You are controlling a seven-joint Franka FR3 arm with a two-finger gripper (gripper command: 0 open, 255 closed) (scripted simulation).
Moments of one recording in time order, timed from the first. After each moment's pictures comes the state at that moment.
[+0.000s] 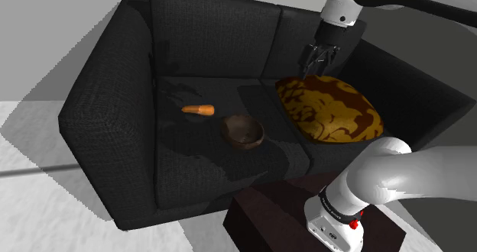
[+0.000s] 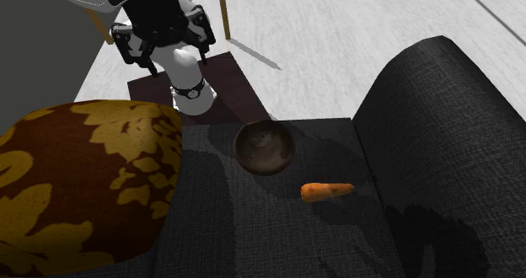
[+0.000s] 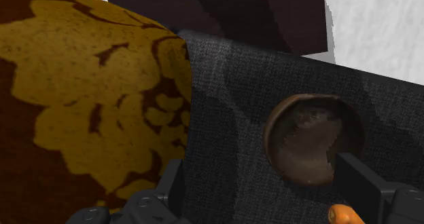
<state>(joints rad) 0.02 -0.74 -0.04 -2.30 0.00 1.51 0.09</state>
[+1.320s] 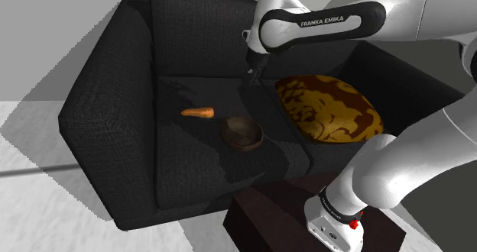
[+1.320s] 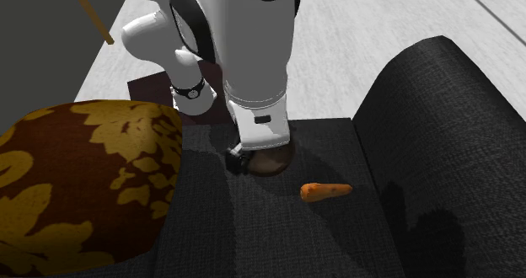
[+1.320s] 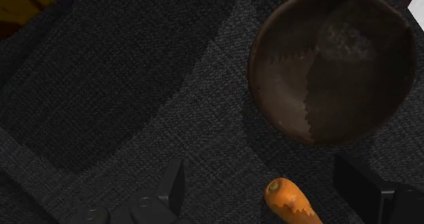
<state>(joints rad) 0.19 -0.24 -0.02 -2.26 -0.05 2.05 -0.33</state>
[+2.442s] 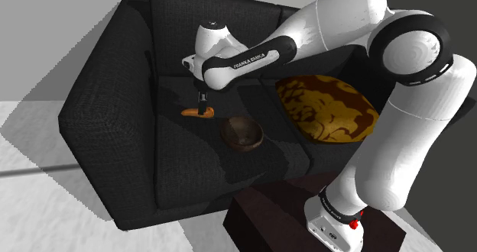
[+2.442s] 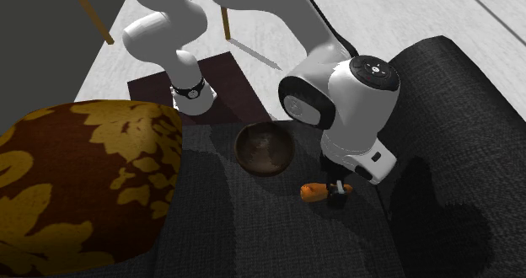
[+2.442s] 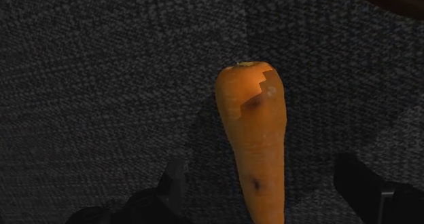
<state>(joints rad) 0.31 0.23 0.08 -2.03 -0.15 2.37 -0.59</state>
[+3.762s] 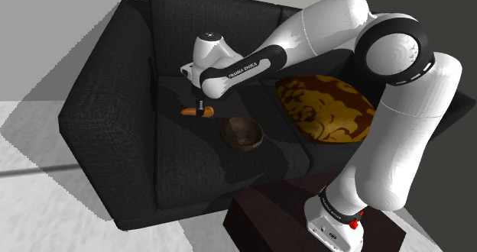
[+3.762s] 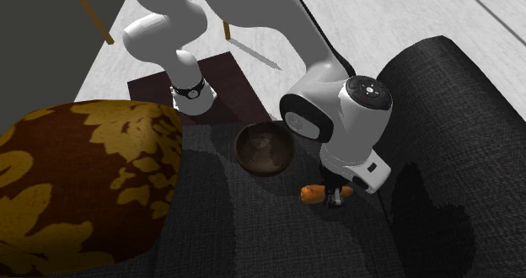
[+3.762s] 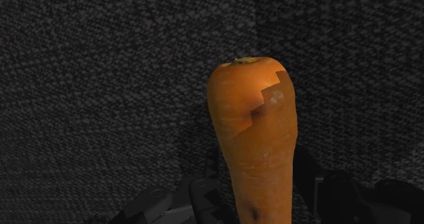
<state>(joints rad) 0.31 0.30 0.07 -2.02 -0.17 2.44 -0.59</state>
